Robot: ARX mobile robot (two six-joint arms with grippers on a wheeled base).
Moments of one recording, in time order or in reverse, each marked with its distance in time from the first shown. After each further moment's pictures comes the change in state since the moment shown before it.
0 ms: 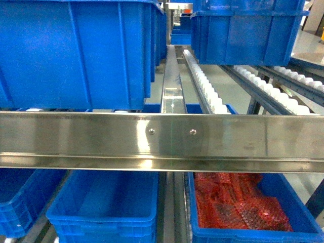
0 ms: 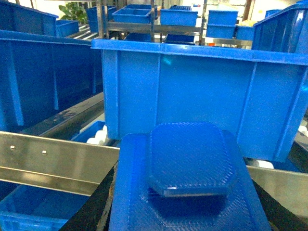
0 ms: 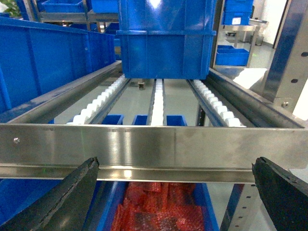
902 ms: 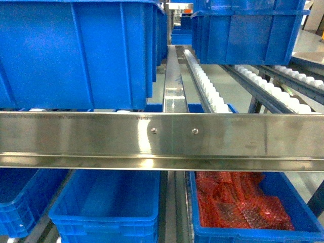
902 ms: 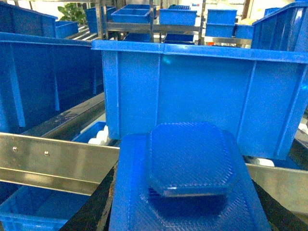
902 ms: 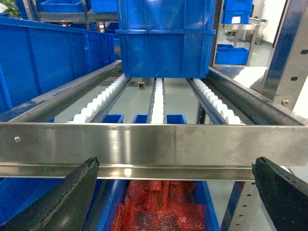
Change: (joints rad) left arm 0.000 0.001 0.000 0.000 0.003 0.000; right arm 0.000 0.000 0.000 -0.002 0.001 0.000
